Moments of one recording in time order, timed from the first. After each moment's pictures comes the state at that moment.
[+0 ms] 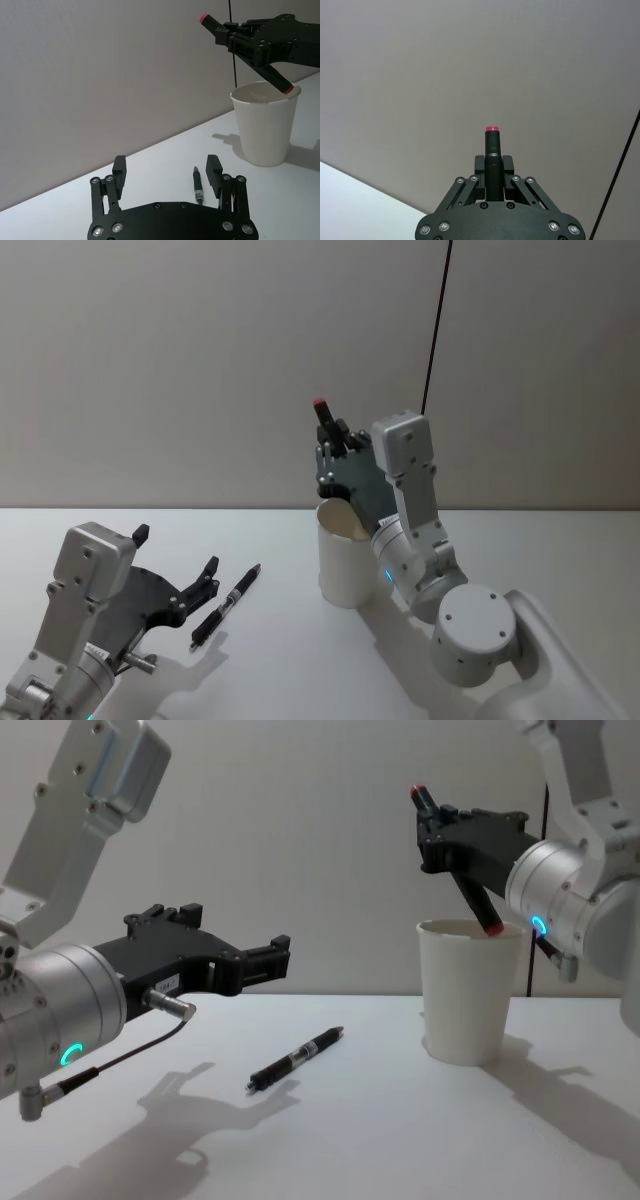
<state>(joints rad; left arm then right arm) -0.24 0.38 0.45 -1.63 -0.20 0.01 -0.01 0.51 0.00 -0.24 -1.18 -0.09 -0.18 0.10</state>
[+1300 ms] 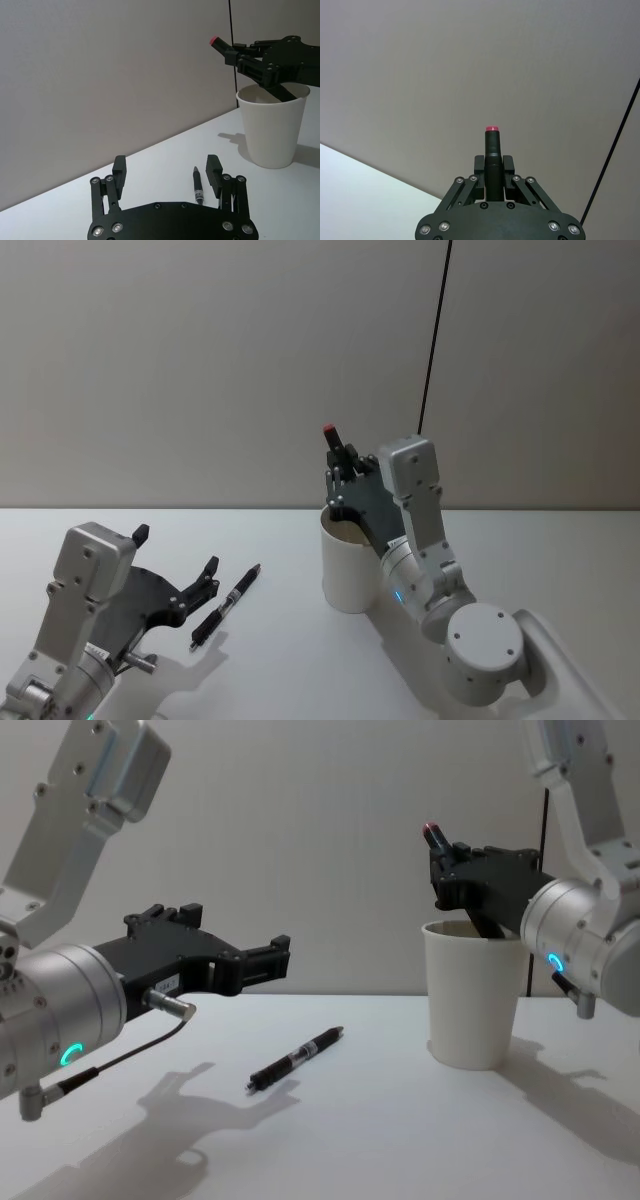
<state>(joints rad) -0.24 0.38 0.45 -1.63 -0.20 0.01 -0.01 0.48 0.02 -0.23 -1.16 -0.09 -0.18 0.11</state>
